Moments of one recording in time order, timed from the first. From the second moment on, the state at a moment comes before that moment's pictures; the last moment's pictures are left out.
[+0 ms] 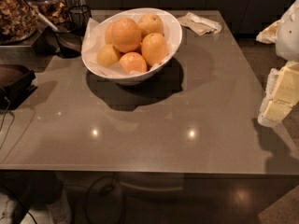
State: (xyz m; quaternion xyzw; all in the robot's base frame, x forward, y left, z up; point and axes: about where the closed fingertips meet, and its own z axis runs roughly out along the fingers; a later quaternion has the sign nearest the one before) arm 0.438 -0.216 0.979 -0.60 0.78 -0.04 0.16
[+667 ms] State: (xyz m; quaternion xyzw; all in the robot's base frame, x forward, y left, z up) arm 0.455 -0.205 0.981 -0.58 0.79 -0.03 0.17
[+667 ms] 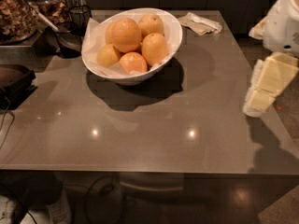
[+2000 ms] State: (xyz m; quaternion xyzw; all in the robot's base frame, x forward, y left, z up) arm 0.563 -0.110 1.025 -0.59 0.78 -0.01 0.21
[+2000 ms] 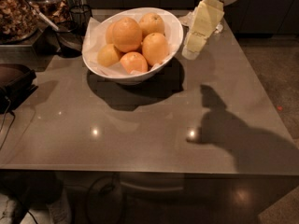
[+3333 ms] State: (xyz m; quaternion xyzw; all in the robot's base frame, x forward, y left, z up) arm 0.637 -0.017 1.026 -0.63 0.75 0.02 0.23
